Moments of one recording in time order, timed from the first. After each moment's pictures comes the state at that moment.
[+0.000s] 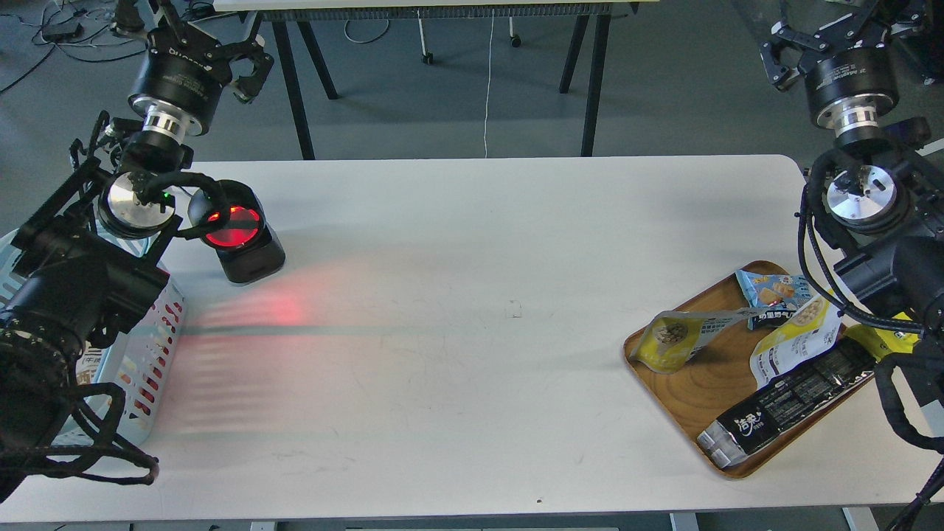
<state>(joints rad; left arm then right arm) -0.87 0.28 -0.99 -0.58 -0.06 -0.49 -0.25 1.01 -0.29 0.70 0.33 0.22 0.49 0.47</state>
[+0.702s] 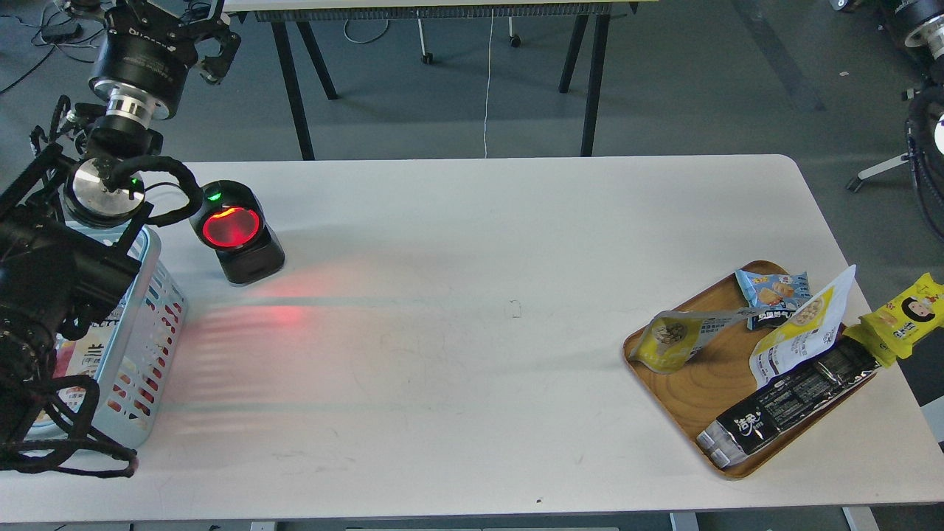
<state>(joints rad) -0.89 0.34 -0.98 -0.60 -0.10 -0.49 -0.24 1.21 -0.62 0.32 0.66 0.17 0.49 0.49</state>
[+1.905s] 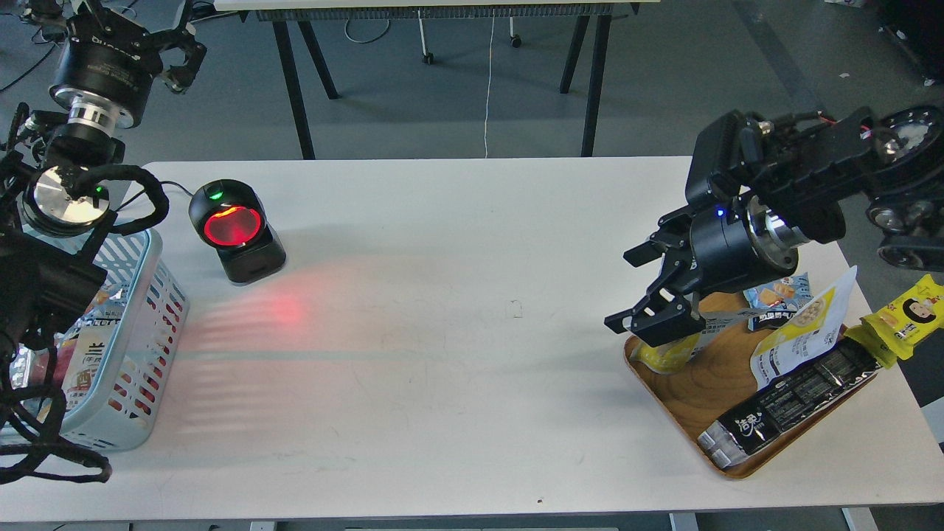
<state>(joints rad) -0.86 0.41 -0.98 -0.60 -0.10 -0.49 -0.25 2.03 -0.59 -1.02 1.61 -1.48 0.04 0.49</state>
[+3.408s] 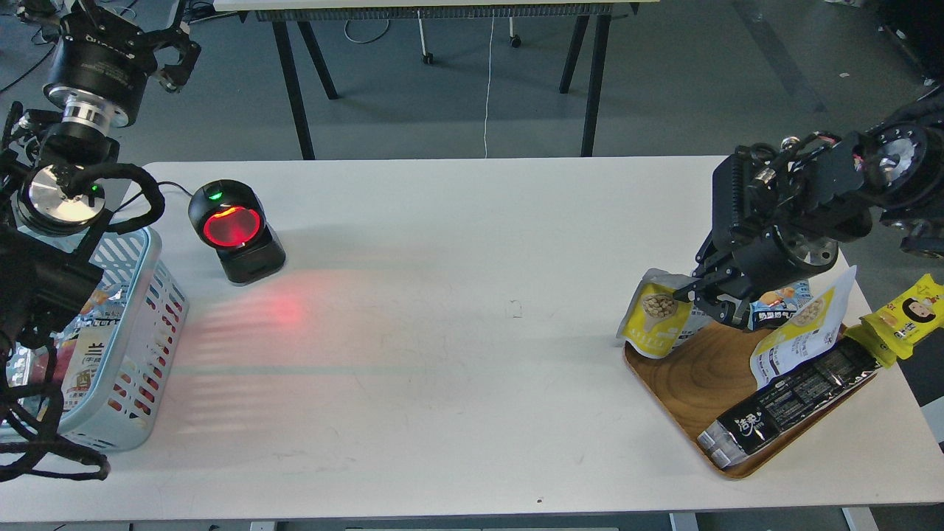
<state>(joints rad) -0.87 0.41 -0.98 -0.59 -0.10 -0.49 -0.25 1.97 -0.54 -1.06 1.44 -1.69 0.02 0.49</state>
